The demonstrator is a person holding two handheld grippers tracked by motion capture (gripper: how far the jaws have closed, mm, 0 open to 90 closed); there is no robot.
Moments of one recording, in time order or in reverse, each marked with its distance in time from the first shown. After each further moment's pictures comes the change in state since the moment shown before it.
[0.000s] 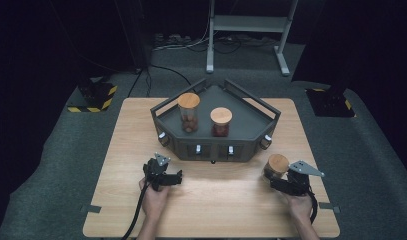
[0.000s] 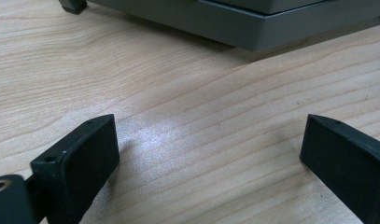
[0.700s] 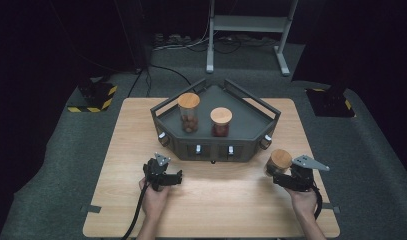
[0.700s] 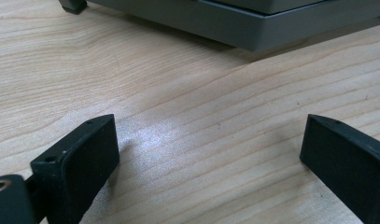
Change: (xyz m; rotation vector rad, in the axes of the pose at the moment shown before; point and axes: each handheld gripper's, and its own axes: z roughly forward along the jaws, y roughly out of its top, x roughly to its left) left arm 0.000 0.000 0.000 0.000 0.000 0.000; right arm -0.004 0.022 -0.010 0.017 0.009 0.003
